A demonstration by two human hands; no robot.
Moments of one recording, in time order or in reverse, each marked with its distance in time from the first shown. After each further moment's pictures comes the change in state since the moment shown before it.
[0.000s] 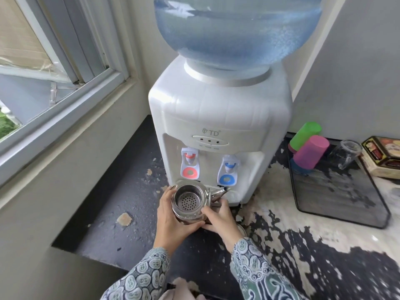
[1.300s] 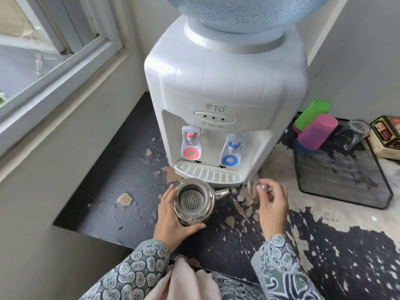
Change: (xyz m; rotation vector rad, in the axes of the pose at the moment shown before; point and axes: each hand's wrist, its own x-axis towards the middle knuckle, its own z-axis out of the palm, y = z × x) left_hand -0.044 -0.023 -0.005 0.144 -0.192 -0.039; right_hand -0.012 0.028 -0.089 -0.478 0.623 -0.621
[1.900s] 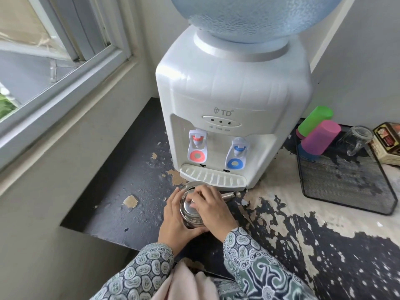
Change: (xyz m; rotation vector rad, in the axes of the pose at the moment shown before) left_hand -0.002 0.001 0.001 0.022 0.046 0.024; right_hand -0.039 -0.051 0.083 -0.429 -0.591 -0.708
